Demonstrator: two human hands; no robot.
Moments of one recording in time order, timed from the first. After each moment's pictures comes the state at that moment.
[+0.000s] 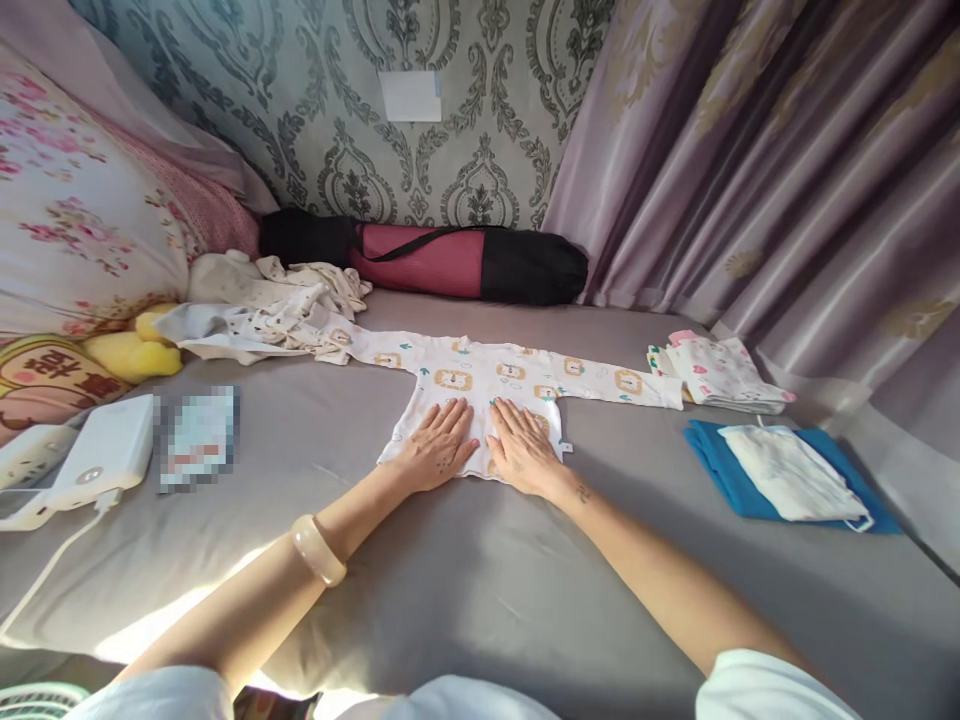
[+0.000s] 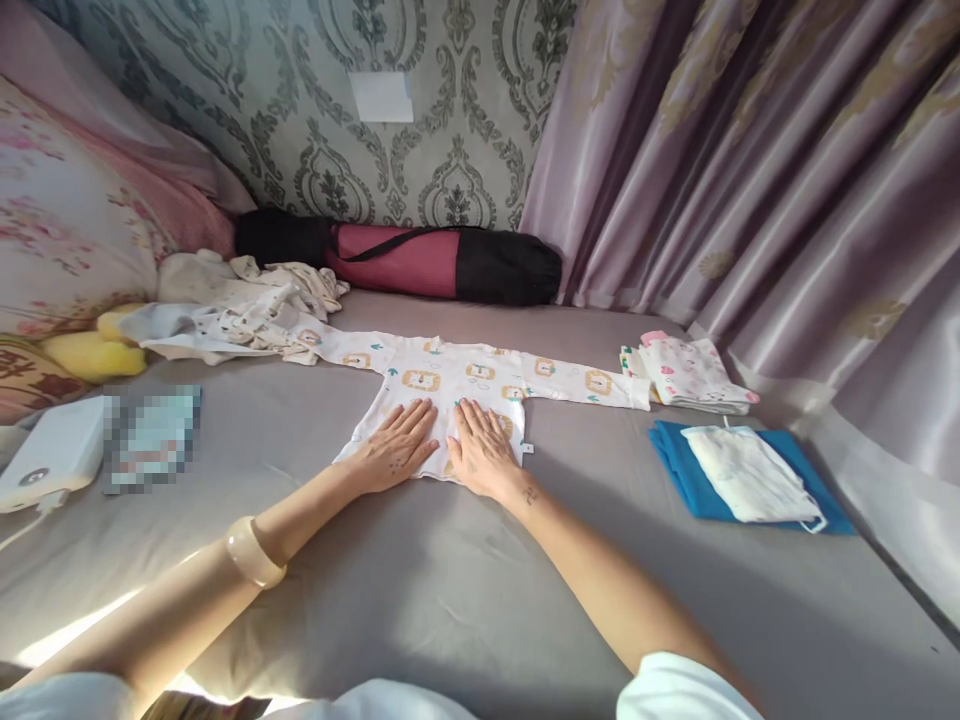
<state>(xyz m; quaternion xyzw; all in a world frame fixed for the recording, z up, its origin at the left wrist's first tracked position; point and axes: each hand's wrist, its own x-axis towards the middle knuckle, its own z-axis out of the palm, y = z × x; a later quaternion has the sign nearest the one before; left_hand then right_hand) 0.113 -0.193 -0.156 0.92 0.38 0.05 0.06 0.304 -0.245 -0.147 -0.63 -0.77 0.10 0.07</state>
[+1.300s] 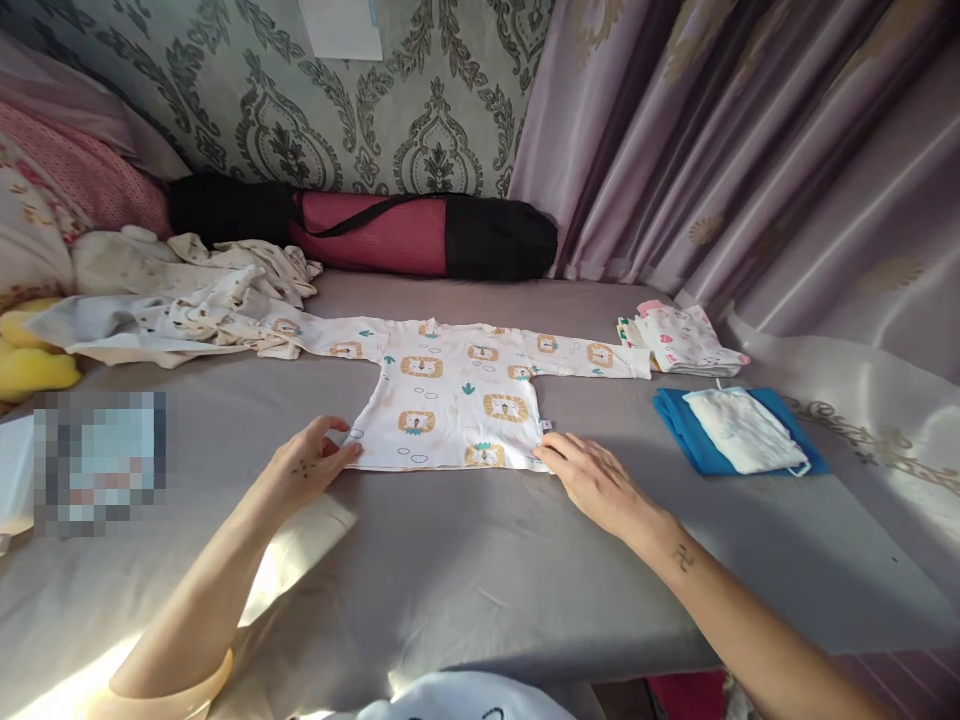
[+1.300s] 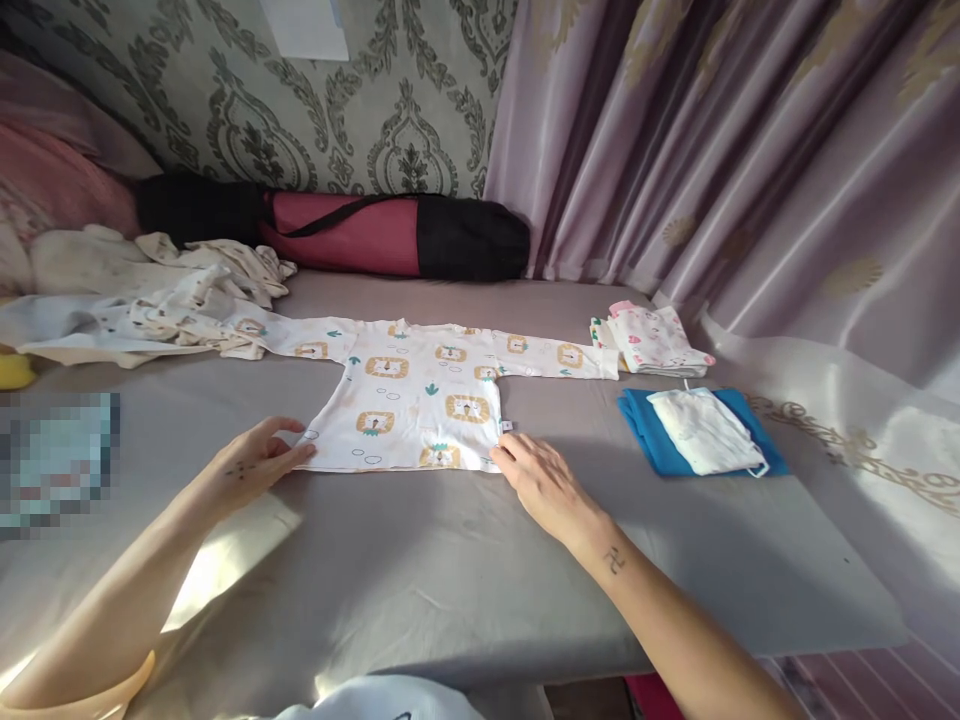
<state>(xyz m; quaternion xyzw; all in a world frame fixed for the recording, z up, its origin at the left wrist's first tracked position) 0.011 -0.196 -0.123 0.72 0.62 0.09 0.30 0.381 -0.341 -0.109 -0.59 -0.81 0.00 0.02</state>
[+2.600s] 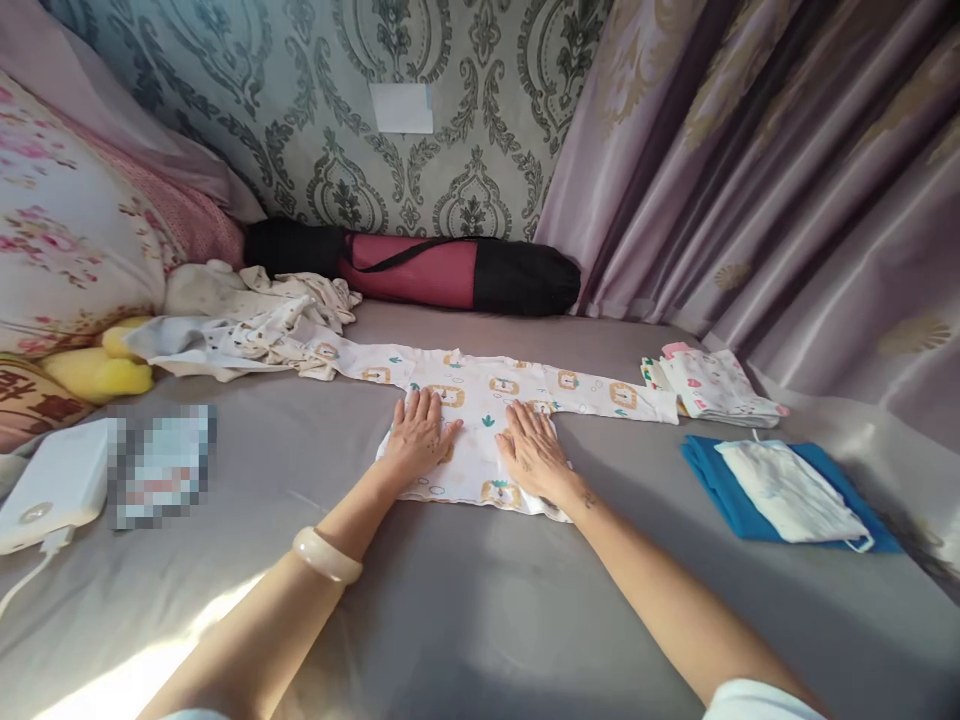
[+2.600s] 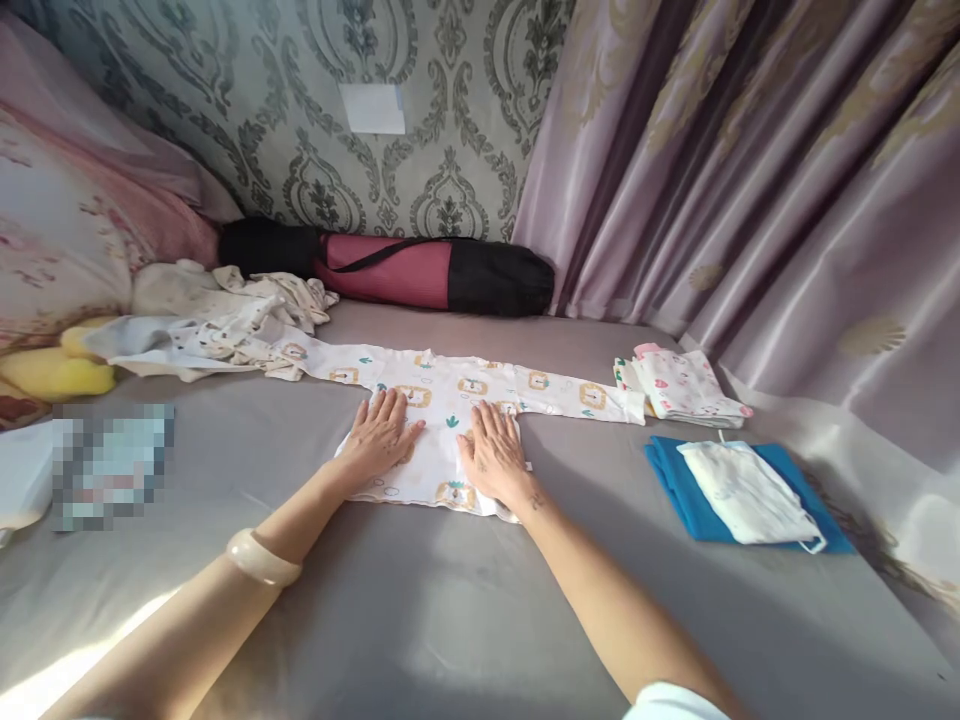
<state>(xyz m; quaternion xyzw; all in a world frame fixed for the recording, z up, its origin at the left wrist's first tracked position) 0.129 -0.152 -0.159 0.84 0.54 0.08 0.04 0.331 -0.225 -0.152 -0.69 -0.72 0.05 0.07</state>
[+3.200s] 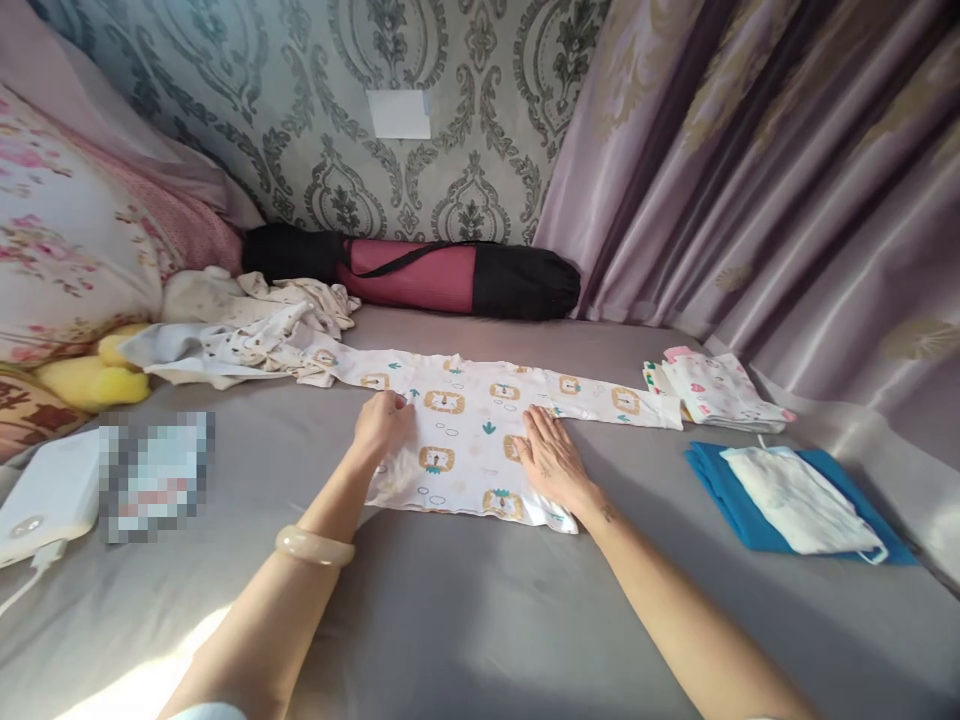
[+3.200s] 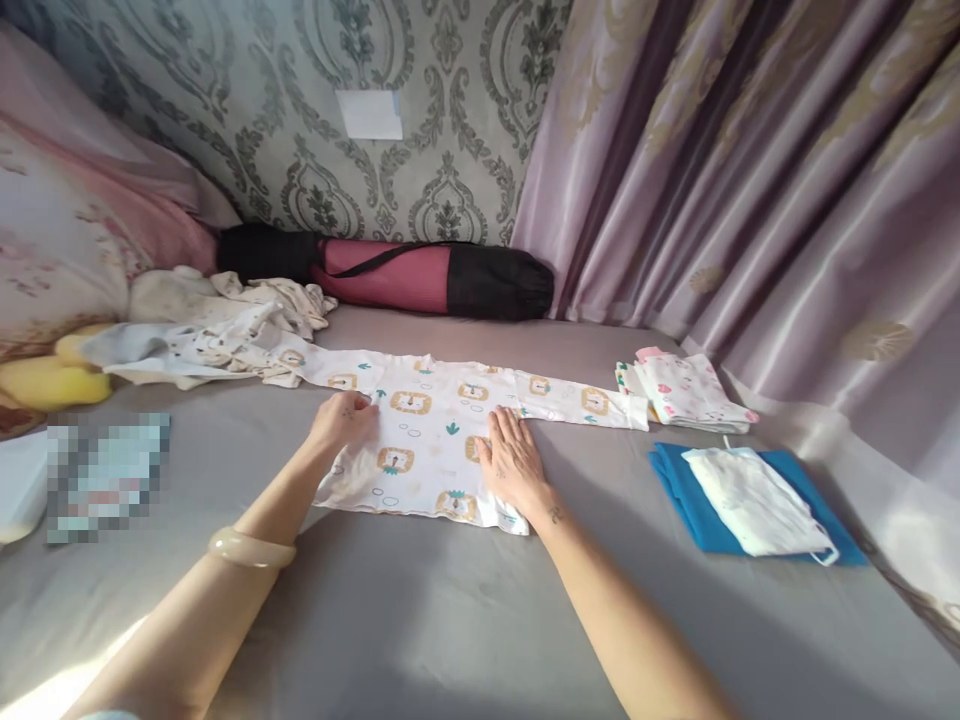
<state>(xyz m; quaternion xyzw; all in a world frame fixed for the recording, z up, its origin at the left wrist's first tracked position) 0.090 -0.109 -0.125 0.69 0.69 0.12 0.19 0.362 -0.230 -0.164 -0.69 -0.72 0.00 0.08</state>
